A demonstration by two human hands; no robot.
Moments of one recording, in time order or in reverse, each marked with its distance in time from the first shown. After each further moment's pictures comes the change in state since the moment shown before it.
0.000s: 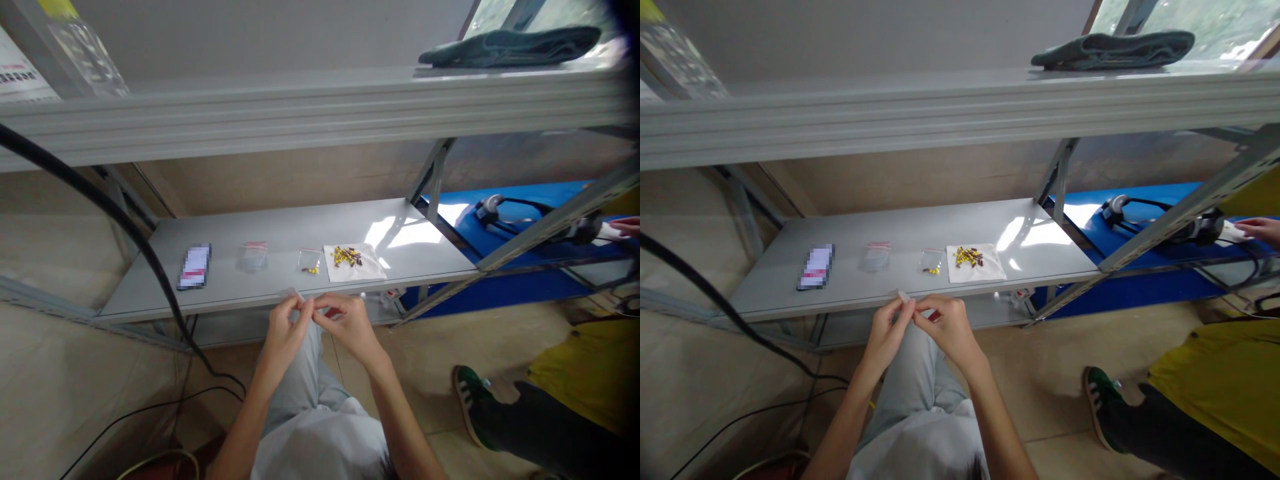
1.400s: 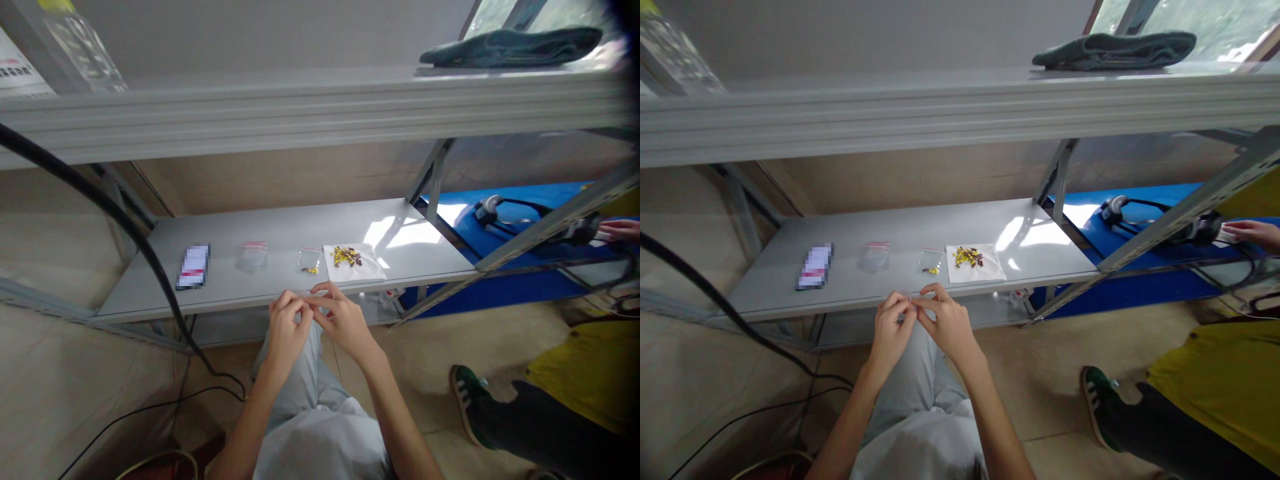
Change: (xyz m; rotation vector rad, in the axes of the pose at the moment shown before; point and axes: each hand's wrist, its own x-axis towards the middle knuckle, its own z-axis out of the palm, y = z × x) left_hand 0.001 -0.015 0.008 0.396 0.095 0.195; right_hand 0.000 0.013 0.001 -0.502 -0.123 0.035
